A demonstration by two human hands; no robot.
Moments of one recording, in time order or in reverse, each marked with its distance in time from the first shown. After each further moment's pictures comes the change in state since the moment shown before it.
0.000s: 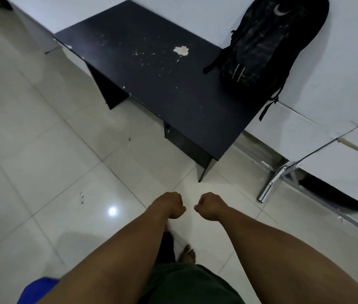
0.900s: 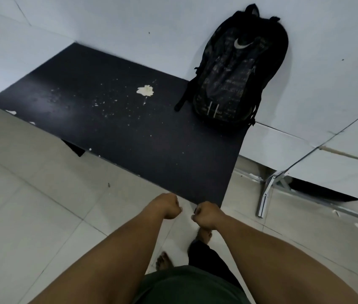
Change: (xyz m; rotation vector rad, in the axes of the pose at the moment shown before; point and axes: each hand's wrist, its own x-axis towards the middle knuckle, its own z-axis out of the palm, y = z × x) left_hand 0.127 0.026 -0.199 0.122 0.017 0.109; right_hand 0.129 -0.052 -0.120 0.213 0.034 0.129
